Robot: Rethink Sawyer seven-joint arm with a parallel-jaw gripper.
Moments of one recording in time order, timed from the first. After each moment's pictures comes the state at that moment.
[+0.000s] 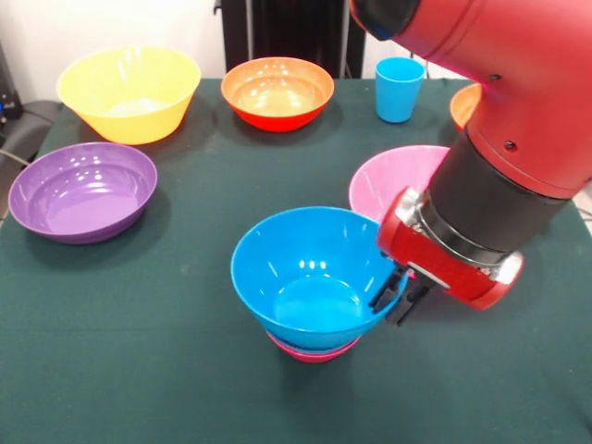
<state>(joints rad) 0.07 0.17 -0.95 0.44 0.68 1.09 2.08</state>
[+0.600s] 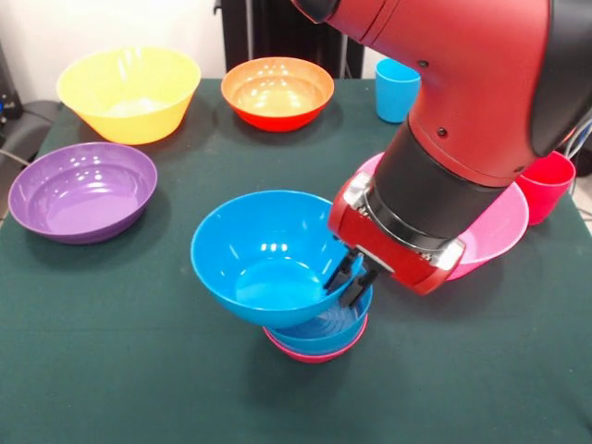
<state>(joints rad) 0.07 0.13 -0.90 0.54 0.62 1.05 2.08</state>
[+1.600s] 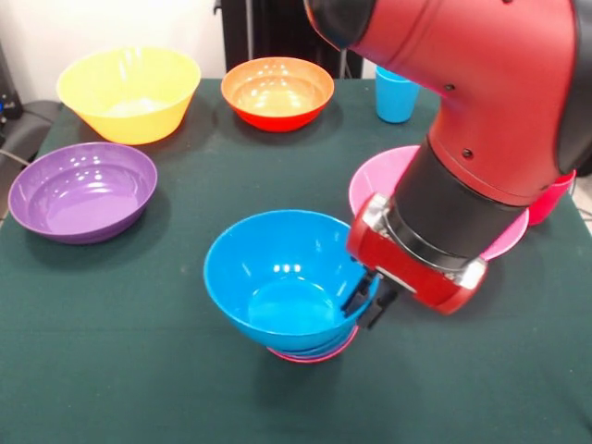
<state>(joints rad) 0.06 0.17 -0.89 0.46 0.61 1.05 2.08</state>
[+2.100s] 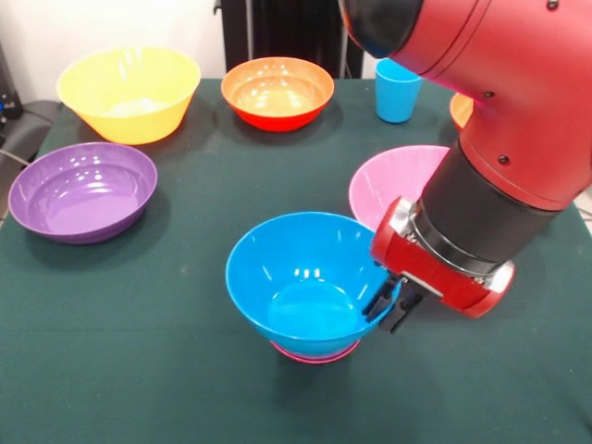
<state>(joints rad) 0.06 0.19 -0.92 0.40 0.62 1.09 2.08</state>
